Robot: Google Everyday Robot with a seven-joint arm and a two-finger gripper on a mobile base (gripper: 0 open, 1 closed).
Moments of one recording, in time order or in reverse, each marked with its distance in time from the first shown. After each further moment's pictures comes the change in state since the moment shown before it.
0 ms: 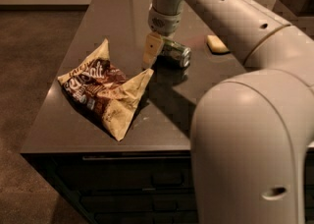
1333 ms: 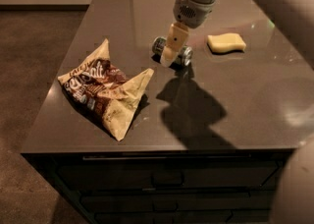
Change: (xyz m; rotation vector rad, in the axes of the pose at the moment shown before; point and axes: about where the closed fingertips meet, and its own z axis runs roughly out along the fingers) arm 0.064 0.029 -0.083 0.059 -0.088 -0.002
